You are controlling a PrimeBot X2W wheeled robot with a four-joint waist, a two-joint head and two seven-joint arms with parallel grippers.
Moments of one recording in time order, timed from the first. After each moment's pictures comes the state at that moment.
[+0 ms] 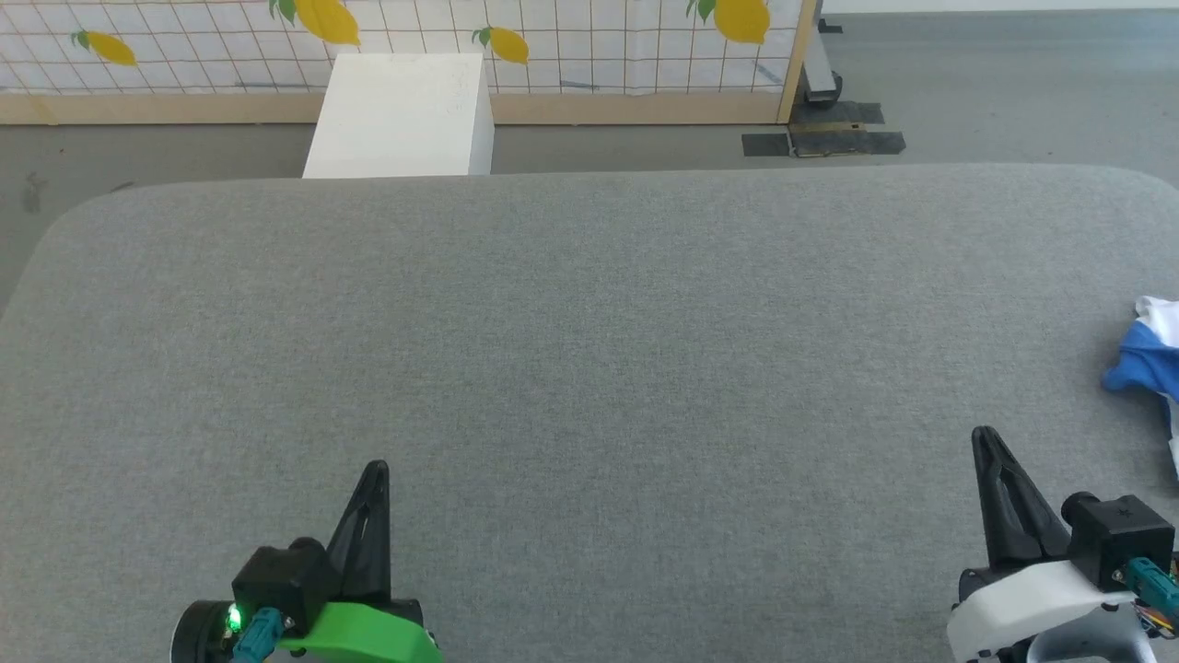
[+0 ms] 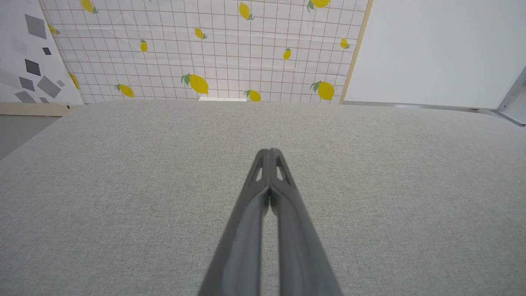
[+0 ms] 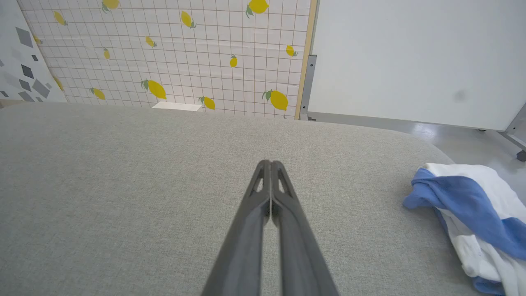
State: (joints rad) left arm 0.11 0.13 -0.14 -0.03 -0.20 0.03 -0.18; right arm 0.10 -0.05 -0.10 -0.08 0.01 0.13 -0.04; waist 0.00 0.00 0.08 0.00
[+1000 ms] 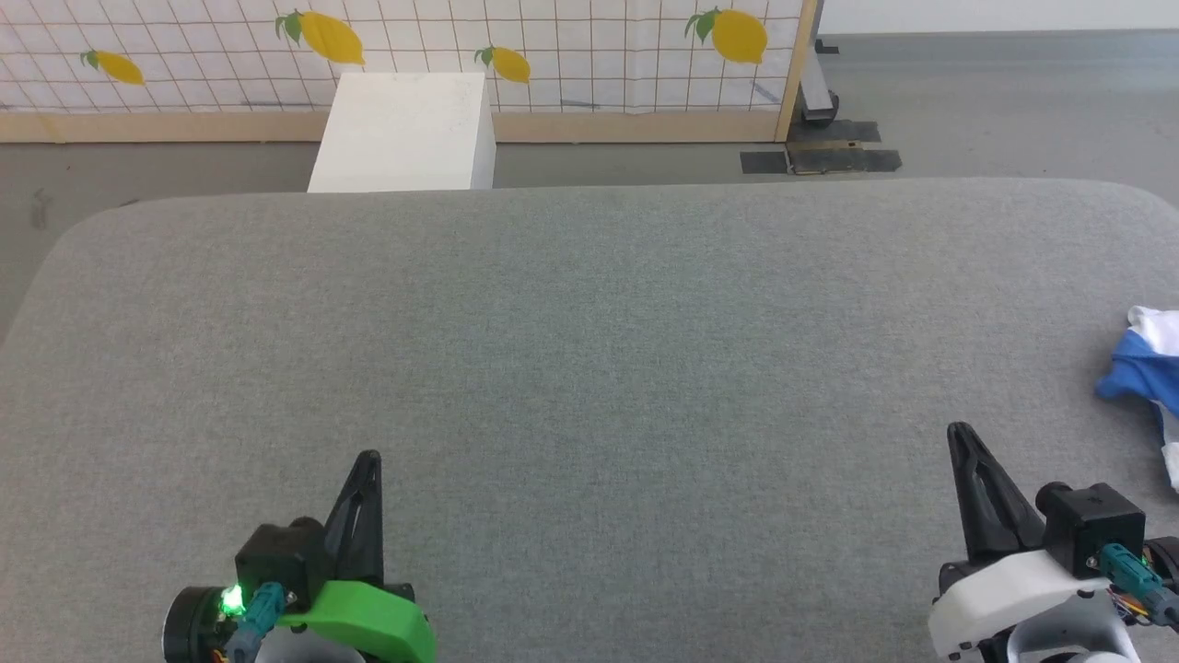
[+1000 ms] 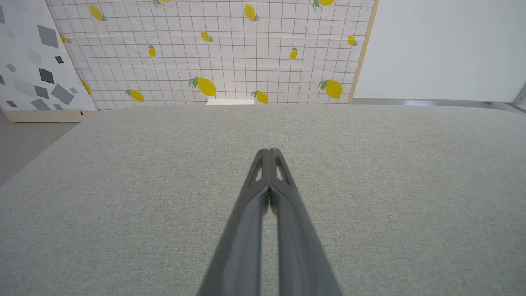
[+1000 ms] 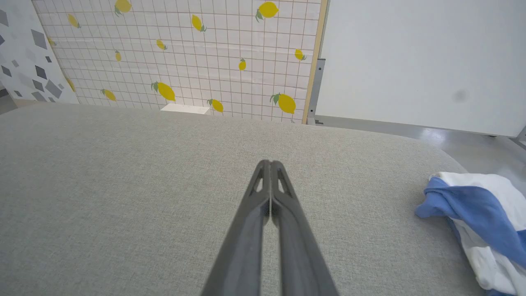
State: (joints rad) left arm 0.08 0.10 -0.10 -0.02 -0.14 0.03 -0.12; right arm 0.08 -0.05 -0.06 -0.05 0.01 0.13 -0.03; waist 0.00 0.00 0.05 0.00
